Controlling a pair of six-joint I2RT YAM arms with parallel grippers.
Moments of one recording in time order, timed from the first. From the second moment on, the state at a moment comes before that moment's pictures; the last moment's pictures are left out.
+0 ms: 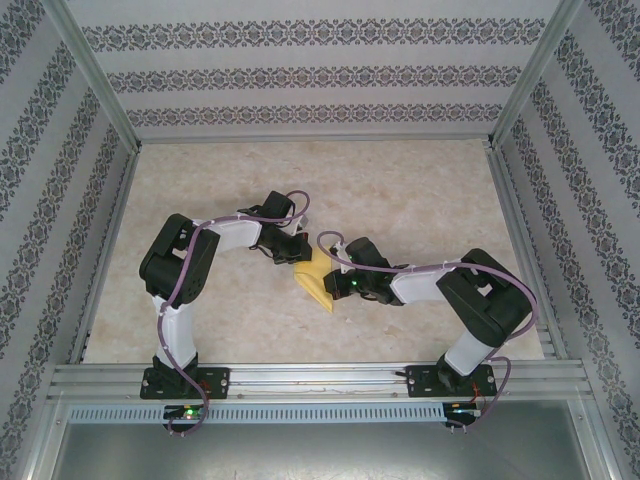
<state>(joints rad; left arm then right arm) -0.45 1.98 1.17 -0.37 0.57 -0.50 0.69 1.65 0.58 0.25 -0.33 0.46</state>
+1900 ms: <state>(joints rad) -0.52 1.72 0.64 0.31 0.68 -0.79 0.69 1.66 0.56 0.31 -0.34 0.47</state>
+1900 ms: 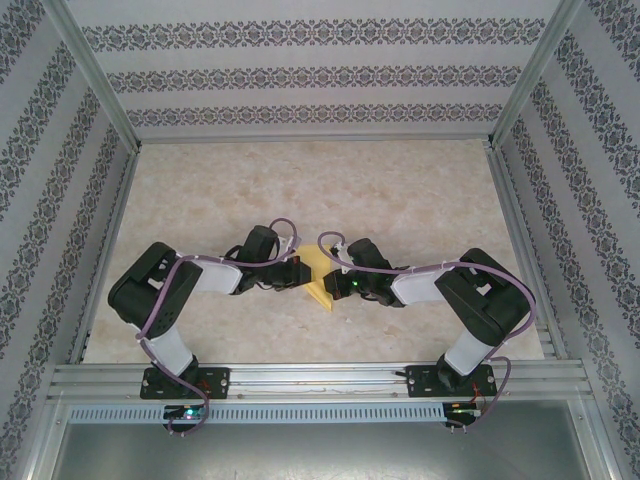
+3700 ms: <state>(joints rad) -0.52 1.77 0.58 0.44 0.62 -0.82 0.67 1.34 0.54 0.07 -0.62 0.62</state>
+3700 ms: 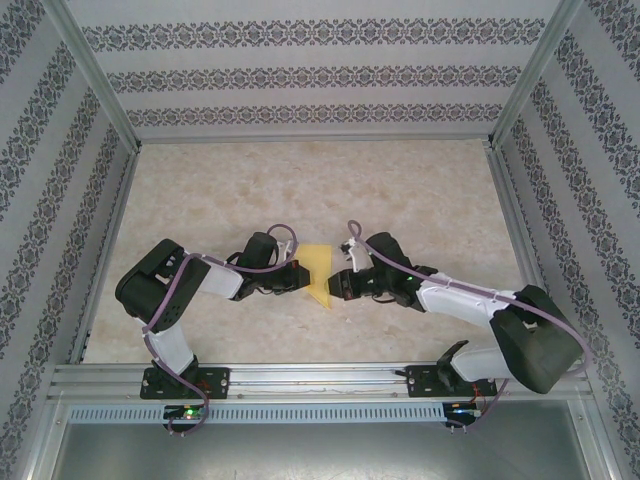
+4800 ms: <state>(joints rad) -0.52 1.77 0.60 0.40 0.61 -0.82 0.74 1.58 0.58 0.07 -0.56 0.68</state>
